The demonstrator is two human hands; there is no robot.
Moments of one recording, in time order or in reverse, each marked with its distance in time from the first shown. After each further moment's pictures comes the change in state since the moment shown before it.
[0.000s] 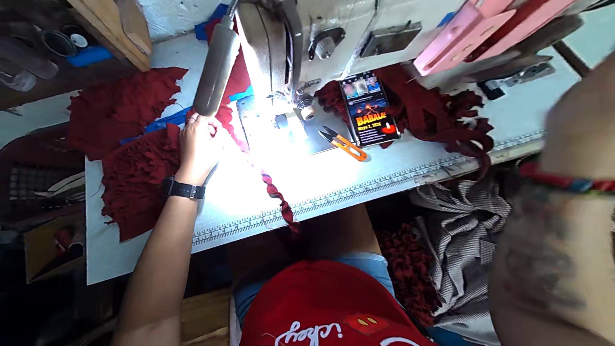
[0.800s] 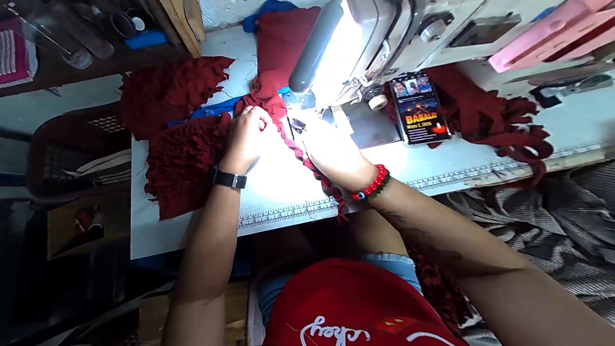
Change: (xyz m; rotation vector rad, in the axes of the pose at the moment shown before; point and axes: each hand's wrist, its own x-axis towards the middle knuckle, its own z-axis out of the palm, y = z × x) left_hand -0.010 -0.012 -0.004 -0.187 -0.014 0.148; right_hand -0.091 -0.248 0.163 0.161 -0.569 -0.528
